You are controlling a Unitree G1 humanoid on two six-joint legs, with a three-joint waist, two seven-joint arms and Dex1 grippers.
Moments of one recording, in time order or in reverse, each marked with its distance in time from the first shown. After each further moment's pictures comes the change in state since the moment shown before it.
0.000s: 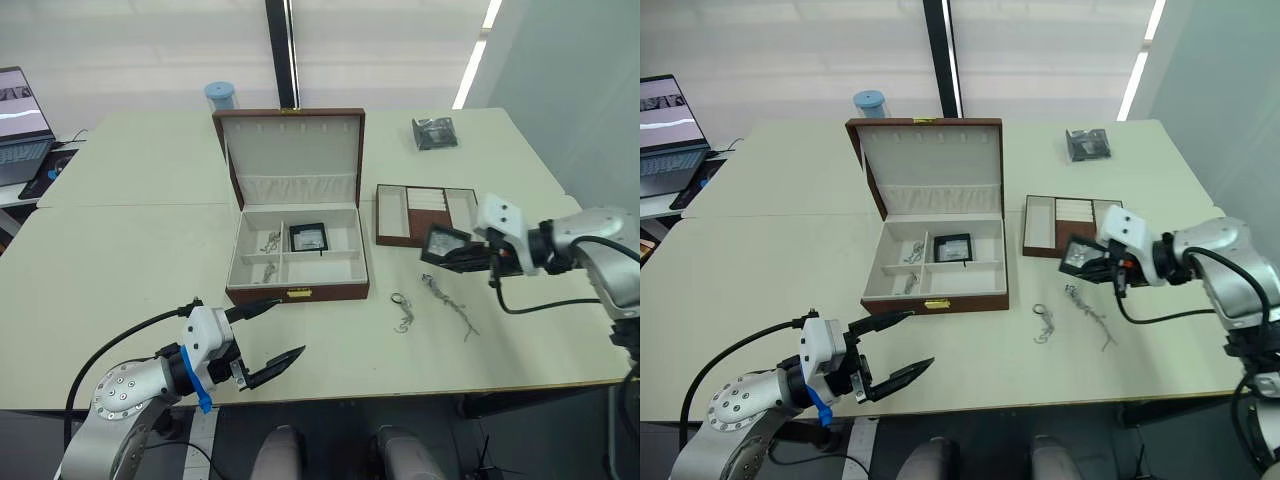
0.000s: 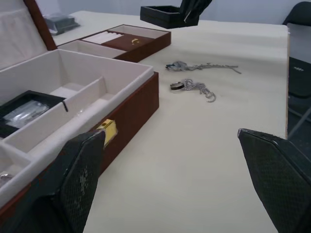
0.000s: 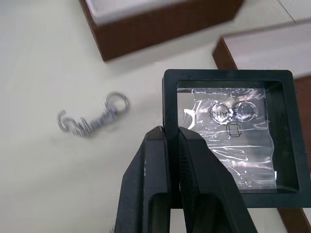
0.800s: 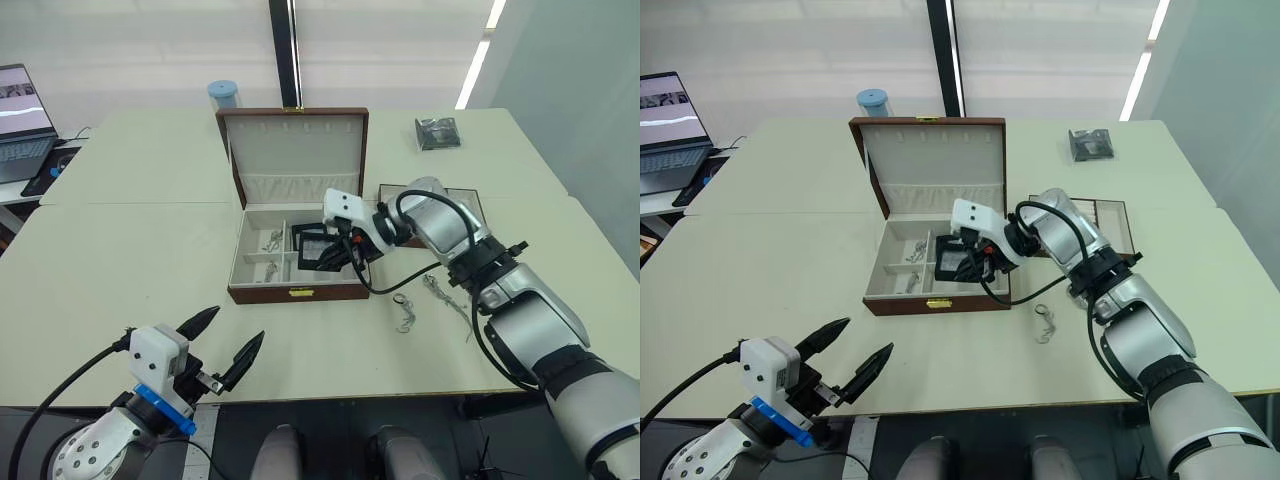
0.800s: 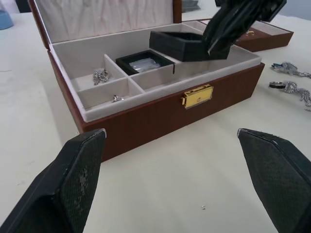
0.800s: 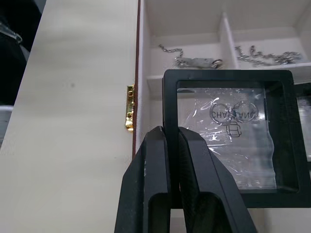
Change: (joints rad) left arm 0.308 -0.177 0.174 -0.225 0.001 0.105 0.311; right arm -0.448 0.568 0.321 0.585 -0.155 -0.114 0.068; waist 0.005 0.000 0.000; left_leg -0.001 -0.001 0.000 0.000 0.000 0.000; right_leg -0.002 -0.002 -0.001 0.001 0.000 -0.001
